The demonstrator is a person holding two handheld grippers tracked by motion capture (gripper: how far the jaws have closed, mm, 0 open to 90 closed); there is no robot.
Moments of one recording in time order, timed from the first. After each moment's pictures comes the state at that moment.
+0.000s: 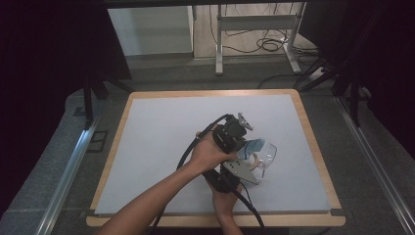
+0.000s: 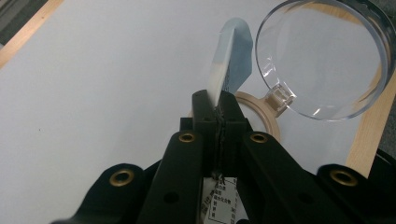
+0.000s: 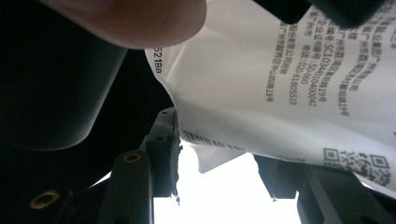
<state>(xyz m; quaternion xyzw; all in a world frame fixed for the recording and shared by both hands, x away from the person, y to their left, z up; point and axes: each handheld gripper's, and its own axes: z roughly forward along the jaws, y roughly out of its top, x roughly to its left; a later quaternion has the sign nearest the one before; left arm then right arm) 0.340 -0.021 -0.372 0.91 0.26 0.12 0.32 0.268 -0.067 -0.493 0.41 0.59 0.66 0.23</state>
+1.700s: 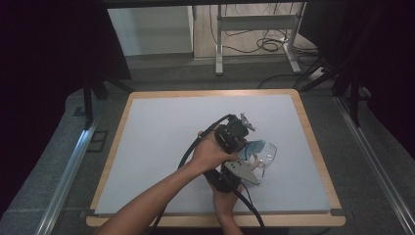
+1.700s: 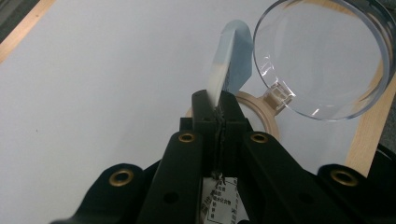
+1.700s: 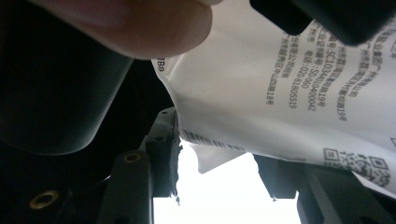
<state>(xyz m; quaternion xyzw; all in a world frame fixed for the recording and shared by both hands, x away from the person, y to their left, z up) 0.341 -0.026 -0.373 0.91 0.25 0.12 0.30 0.268 -0.069 -0.492 0.41 0.58 0.66 0.24</state>
